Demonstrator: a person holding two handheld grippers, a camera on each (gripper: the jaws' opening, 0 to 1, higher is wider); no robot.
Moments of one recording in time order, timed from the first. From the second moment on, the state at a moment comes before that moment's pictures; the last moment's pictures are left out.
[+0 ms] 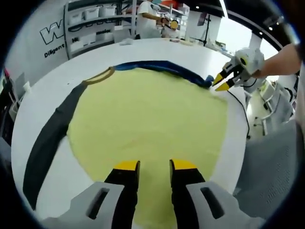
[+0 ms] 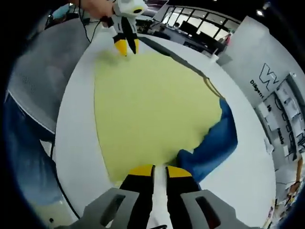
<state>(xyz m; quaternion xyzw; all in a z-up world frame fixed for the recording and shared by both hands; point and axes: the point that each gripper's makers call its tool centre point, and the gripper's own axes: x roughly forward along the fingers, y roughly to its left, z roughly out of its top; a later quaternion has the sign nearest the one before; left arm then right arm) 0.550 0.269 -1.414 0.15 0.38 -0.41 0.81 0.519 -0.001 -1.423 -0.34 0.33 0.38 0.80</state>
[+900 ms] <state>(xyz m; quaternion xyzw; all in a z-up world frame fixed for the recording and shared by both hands) 0.549 0.262 -1.415 0.14 0.38 -0.42 0.81 0.550 -0.079 -1.415 -0.25 0.35 0.28 0.86</state>
